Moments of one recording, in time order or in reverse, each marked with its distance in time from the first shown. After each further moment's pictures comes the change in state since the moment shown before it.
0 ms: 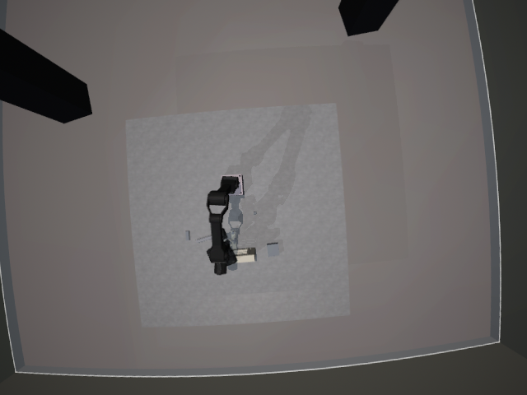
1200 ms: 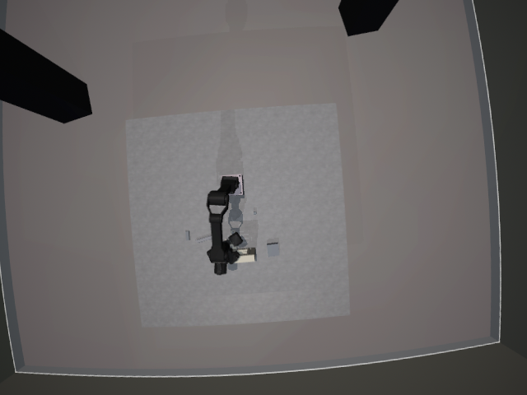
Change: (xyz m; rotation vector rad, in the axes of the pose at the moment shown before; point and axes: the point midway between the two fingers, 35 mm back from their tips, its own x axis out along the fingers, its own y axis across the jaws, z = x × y) arm 0.000 0.000 0.000 -1.785 0.000 0.000
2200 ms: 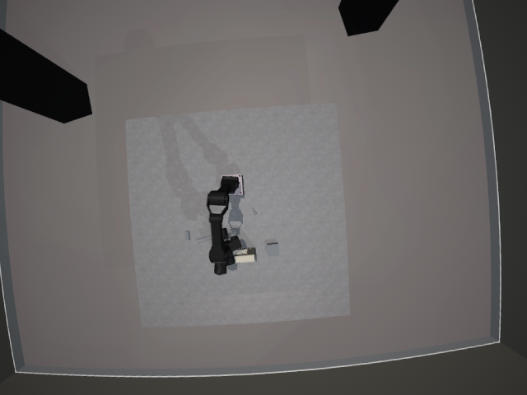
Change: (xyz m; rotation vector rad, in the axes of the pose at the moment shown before) arm 0.000 0.000 0.000 -1.225 0.000 0.000
